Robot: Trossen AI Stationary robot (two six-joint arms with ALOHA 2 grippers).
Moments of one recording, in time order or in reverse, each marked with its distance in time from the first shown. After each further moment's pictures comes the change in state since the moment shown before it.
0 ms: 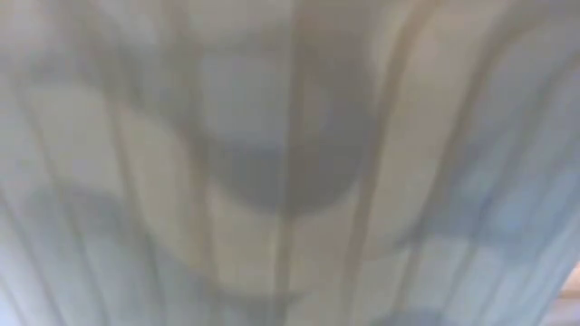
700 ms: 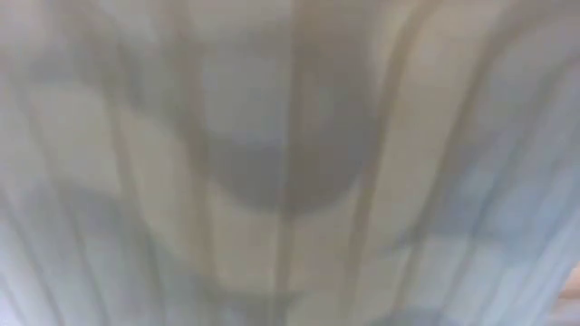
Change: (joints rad) left arm -0.205 0.186 -0.019 0.132 -0.063 0.032; right arm 0.146 0.000 0.000 -0.008 -0.045 0.169
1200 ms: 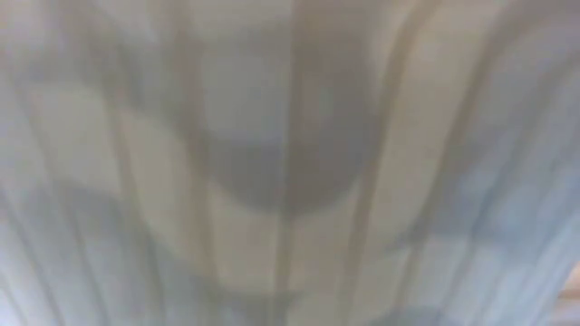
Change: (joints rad) left arm 0.016 0.031 0.000 -0.032 0.081 -0.100; right arm 0.082 0.002 -0.008 0.008 0.001 -0.004
